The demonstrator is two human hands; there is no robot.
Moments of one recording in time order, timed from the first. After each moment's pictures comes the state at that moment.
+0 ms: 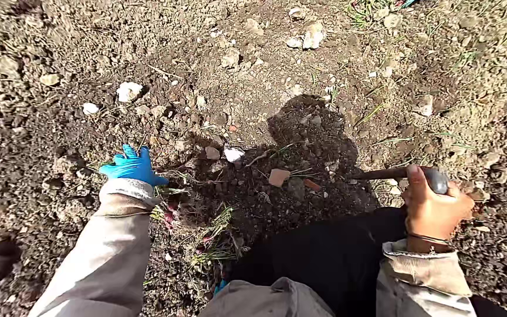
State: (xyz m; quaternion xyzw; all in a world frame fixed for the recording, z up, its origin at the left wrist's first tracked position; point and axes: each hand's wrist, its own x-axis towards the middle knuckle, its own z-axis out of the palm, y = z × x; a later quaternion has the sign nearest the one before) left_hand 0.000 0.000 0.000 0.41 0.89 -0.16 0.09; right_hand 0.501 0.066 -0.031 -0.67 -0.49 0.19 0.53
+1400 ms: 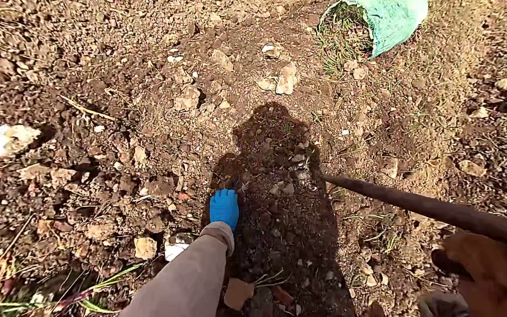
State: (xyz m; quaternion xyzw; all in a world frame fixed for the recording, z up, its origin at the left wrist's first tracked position) left_hand 0.169 0.284 -0.198 0.54 0.79 0.02 0.28; right_hand 0.474 0.256 0.077 -0.40 -0.62 0.31 0.60
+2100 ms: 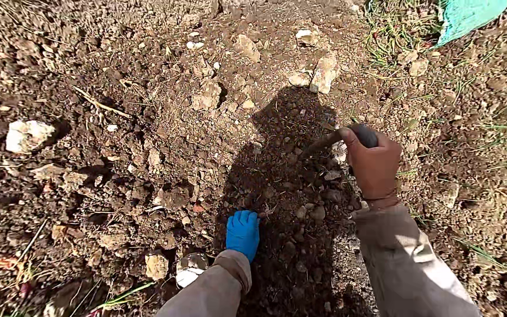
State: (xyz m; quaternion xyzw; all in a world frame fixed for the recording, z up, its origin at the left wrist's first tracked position) left_hand 0.168 0.271 -0.210 0.58 0.76 0.20 0.20; right_hand 0.336 0.481 -0.028 -0.57 -0.67 0.23 0.41
